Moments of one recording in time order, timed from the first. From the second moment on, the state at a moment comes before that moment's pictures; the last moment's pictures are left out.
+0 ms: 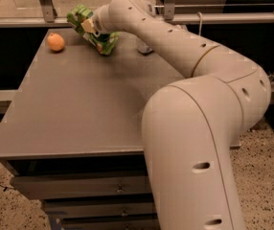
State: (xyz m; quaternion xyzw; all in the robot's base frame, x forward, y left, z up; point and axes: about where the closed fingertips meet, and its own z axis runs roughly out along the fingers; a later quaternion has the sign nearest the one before) arm 0.887 0.149 0.898 -0.35 0.75 0.14 0.54
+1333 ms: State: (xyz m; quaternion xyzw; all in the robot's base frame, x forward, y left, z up) arm 0.888 0.164 0.880 -0.35 0.76 0.16 0.53
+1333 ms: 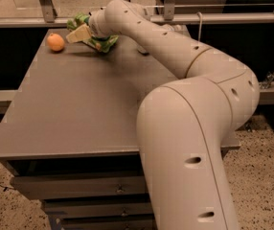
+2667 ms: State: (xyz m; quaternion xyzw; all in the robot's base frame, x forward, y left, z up) arm 0.801 0.097 0.906 -0.40 0.69 0.14 0.58
